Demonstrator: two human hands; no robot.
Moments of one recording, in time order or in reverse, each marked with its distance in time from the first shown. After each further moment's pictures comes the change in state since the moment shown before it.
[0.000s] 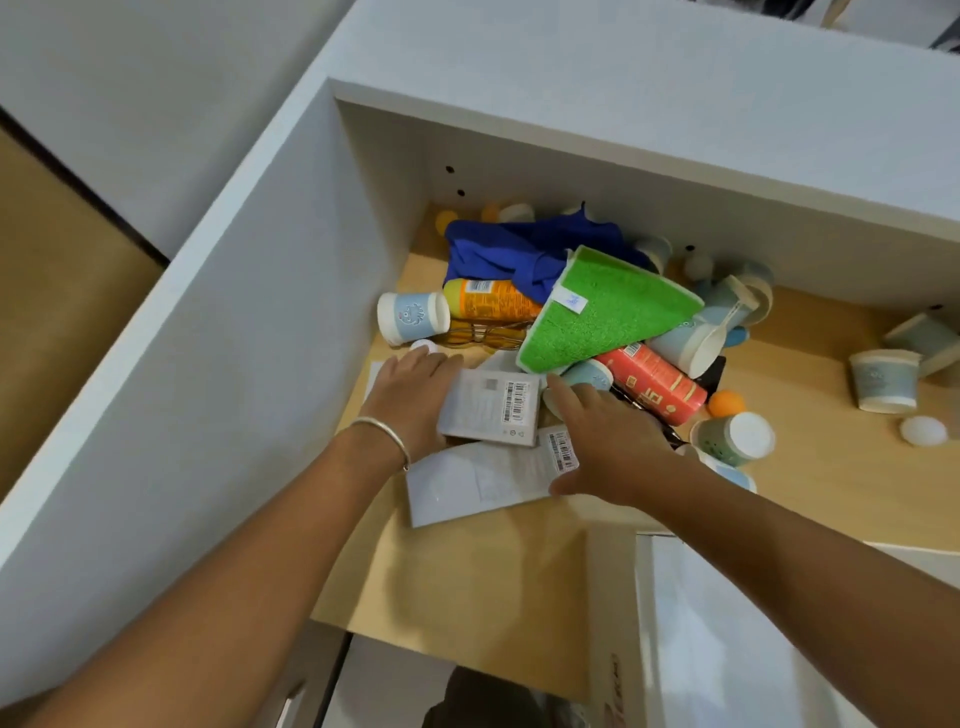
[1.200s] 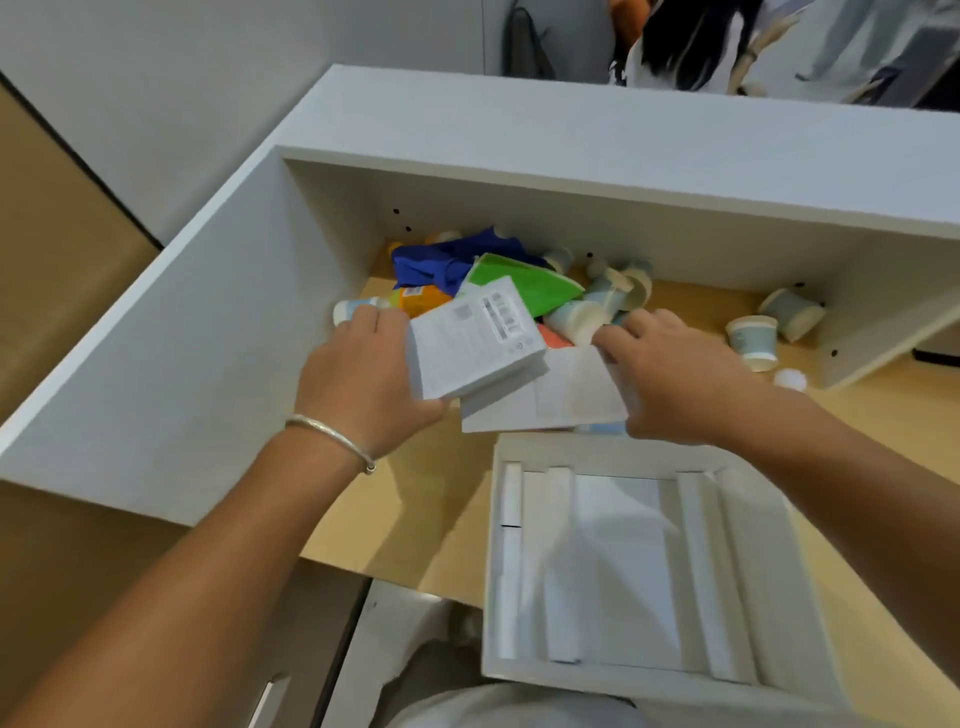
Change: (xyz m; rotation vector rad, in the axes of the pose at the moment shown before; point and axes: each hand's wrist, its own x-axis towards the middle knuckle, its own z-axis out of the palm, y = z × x) left_hand -0.116 0.174 -0.137 0.012 0.296 -0.256; right_hand -0.183 0.110 -0.075 -0.214 0.293 -0.062
